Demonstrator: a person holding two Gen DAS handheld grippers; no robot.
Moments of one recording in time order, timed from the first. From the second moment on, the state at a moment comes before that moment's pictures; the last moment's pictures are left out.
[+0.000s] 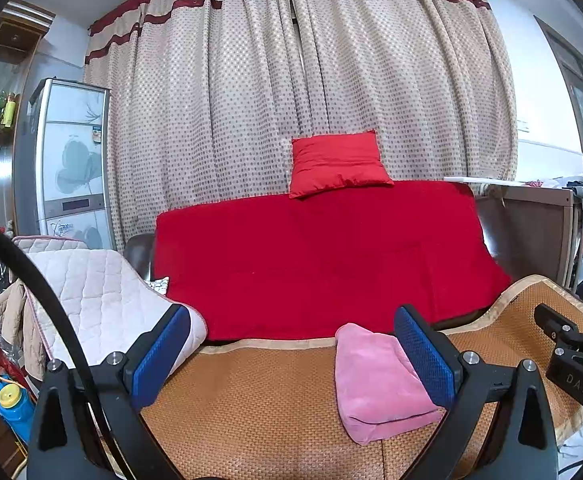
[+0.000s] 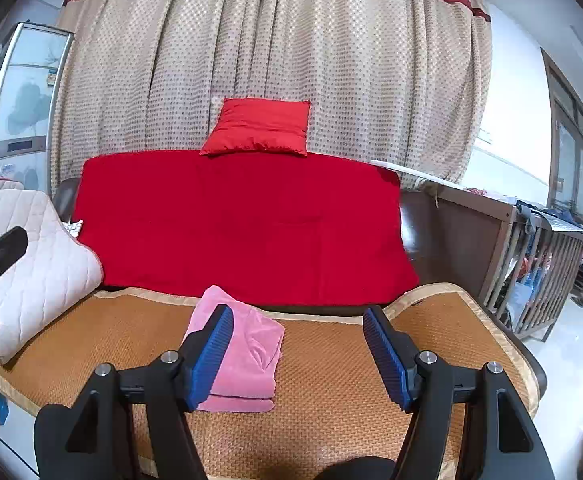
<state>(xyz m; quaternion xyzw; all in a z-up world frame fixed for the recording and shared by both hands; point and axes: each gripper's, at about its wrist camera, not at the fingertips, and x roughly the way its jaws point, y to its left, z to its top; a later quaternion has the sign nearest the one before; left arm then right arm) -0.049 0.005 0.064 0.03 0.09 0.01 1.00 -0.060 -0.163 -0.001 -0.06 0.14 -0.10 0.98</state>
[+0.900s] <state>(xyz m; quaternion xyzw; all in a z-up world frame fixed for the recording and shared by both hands) -0.052 0.003 0.062 0.03 0.10 0.00 0.99 -0.067 -0.165 0.000 -0.05 0.13 -0.11 0.98</state>
